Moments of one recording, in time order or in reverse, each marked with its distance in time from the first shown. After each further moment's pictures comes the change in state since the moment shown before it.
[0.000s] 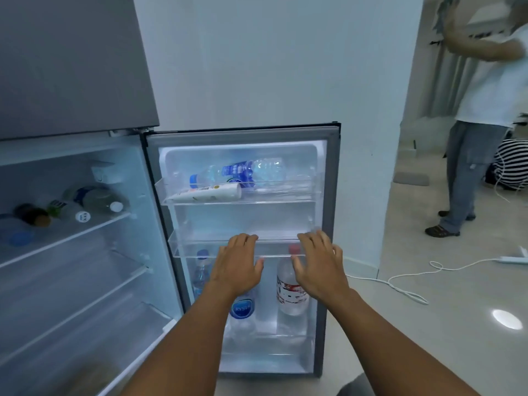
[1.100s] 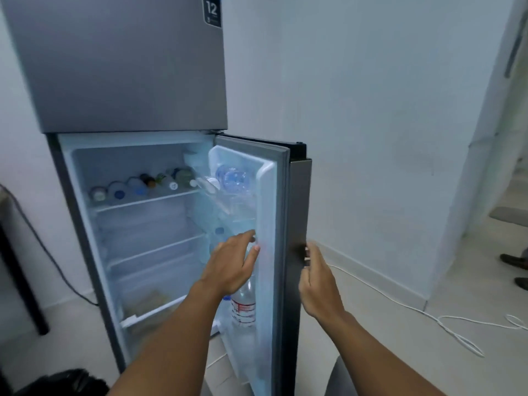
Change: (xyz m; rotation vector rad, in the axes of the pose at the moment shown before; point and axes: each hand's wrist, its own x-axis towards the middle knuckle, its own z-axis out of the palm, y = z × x) left_hand -0.148 0.097 -0.080 -0.119 0.180 -0.277; right_hand -0.112 0.006 -0.073 0.715 -0.125 -0.171
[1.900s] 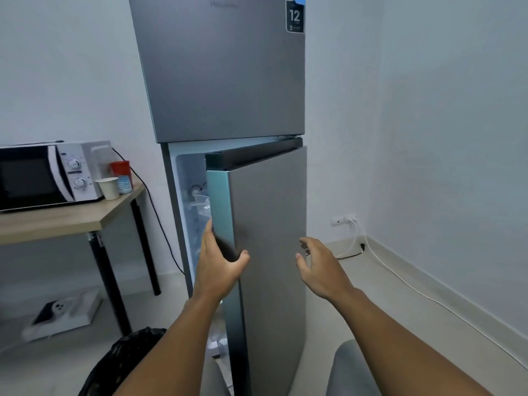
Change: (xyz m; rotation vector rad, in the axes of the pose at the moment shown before) left_hand -0.050 -0.038 -0.057 -0.069 0.611 -0.479; right_hand 0.084 -0.027 0.087 0.011 -0.392 -0.272
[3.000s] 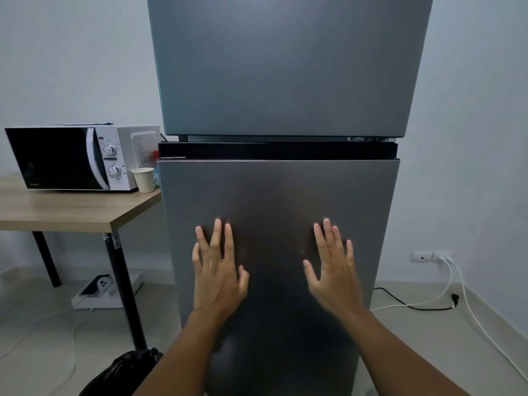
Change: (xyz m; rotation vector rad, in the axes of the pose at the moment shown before) left_hand 0.165 -0.144 0.092 0.895 0.103 0.059; right_hand 0.246 0.071 0.140 -0.149 0.063 -0.339
